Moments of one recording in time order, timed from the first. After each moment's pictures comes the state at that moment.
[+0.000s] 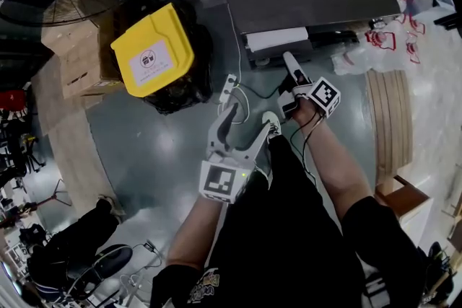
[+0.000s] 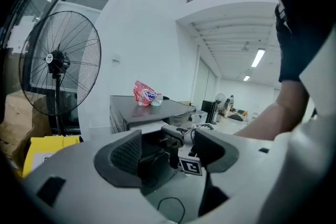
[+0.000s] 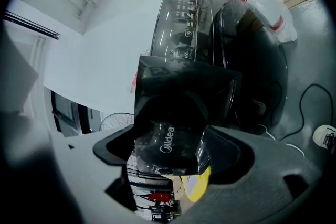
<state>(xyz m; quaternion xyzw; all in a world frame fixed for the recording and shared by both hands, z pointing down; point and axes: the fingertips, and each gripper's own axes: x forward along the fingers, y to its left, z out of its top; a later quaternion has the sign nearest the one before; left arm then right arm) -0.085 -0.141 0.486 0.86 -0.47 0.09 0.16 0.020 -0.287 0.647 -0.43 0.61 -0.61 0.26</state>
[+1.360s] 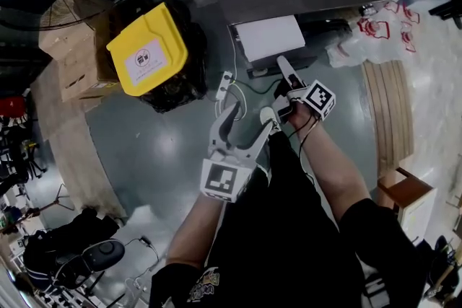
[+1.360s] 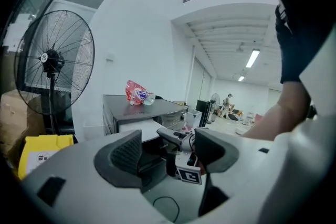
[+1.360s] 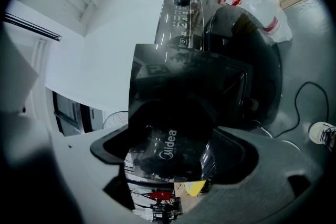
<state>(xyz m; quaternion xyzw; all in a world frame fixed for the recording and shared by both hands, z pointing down) -0.056 -0.112 0.482 0.88 -0.45 0.09 0.15 0.028 -0.243 0.644 -0.42 0.62 -0.61 0.26</state>
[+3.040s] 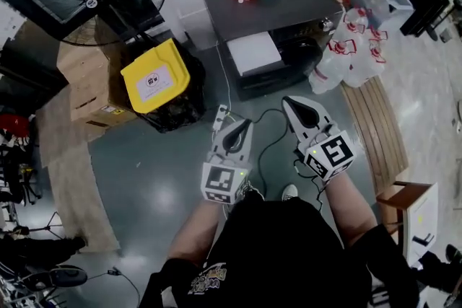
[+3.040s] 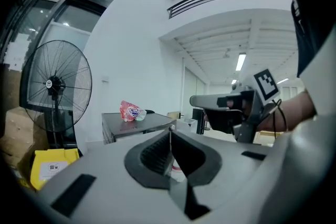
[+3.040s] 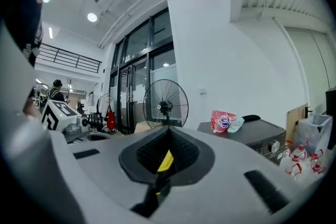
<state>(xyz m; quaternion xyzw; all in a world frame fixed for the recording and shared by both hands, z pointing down) -0.043 0.026 0.408 0.89 -0.45 0.05 0.07 0.034 -0.003 0.348 -0.41 0.91 -0.04 -0.01</state>
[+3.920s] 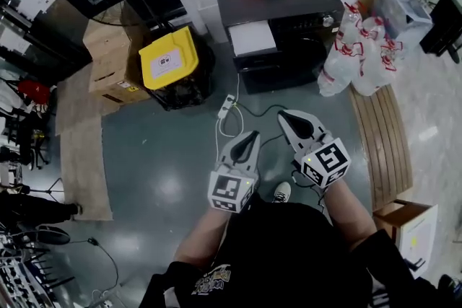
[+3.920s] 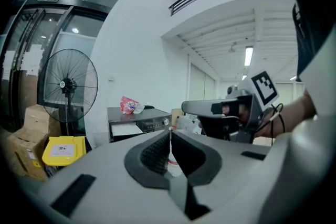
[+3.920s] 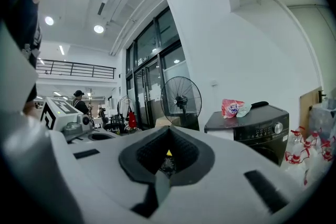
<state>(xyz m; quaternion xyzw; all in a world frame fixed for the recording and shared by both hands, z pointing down) 0.060 0.148 0.415 0.86 -0.50 0.07 0.08 0.107 0.108 0.378 -0.32 0.94 -0.08 -0.01</state>
